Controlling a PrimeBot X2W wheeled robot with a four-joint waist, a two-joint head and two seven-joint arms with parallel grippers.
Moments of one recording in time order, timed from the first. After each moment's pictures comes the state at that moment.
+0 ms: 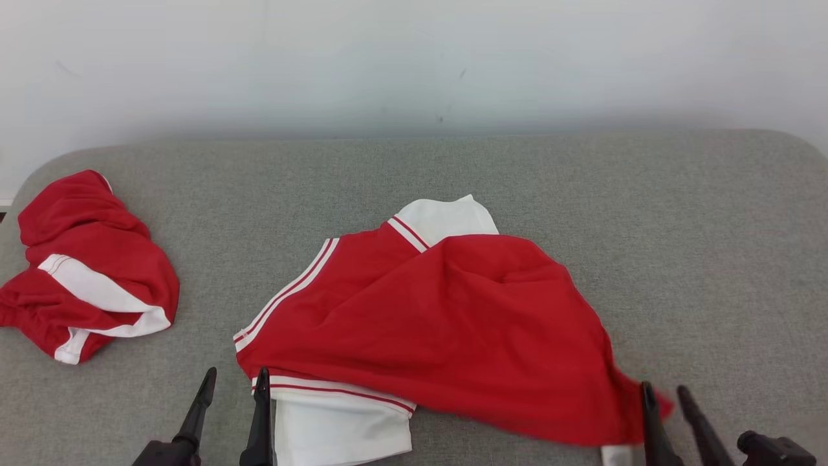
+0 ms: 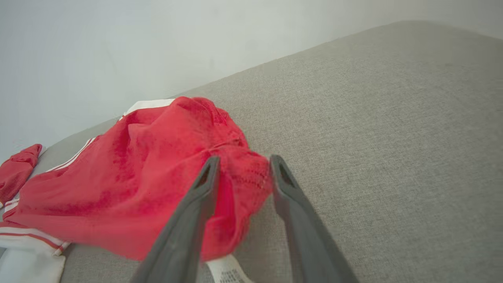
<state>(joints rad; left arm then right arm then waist) 0.00 0.05 -0.03 0.18 -0.18 -0.13 -0.26 0.08 -0.10 0.03 0.21 0.43 0.13 -0.19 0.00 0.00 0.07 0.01</state>
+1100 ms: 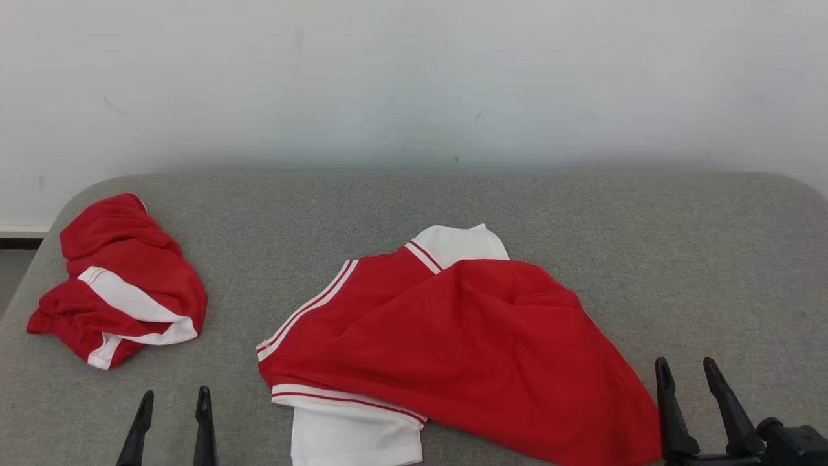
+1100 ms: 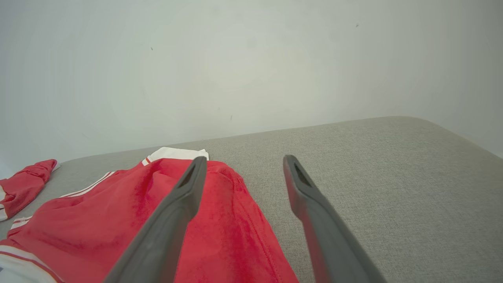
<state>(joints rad) 0.08 0.07 0.10 0.11 -0.13 -0.13 -0.26 0.06 -0.15 0.02 0.17 0.32 0.13 -0.26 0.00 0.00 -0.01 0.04</state>
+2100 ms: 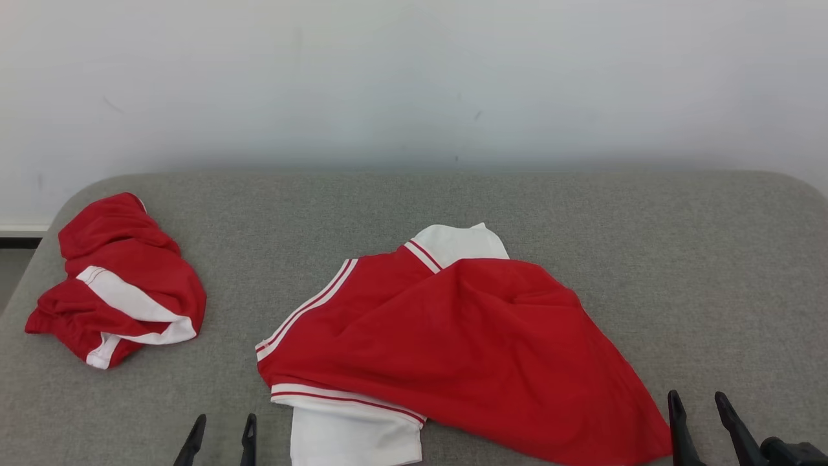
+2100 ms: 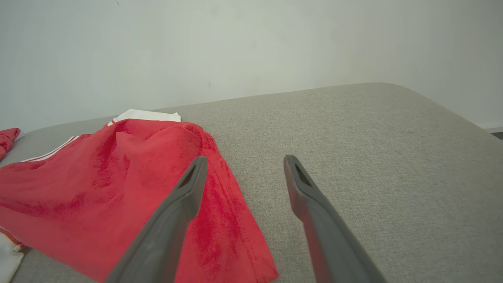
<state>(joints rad) 0.07 0.11 -0.03 0.22 -0.20 -0.13 -0.26 0.08 -0.18 0.00 0.27 0.31 0.13 -0.26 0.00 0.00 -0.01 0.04</state>
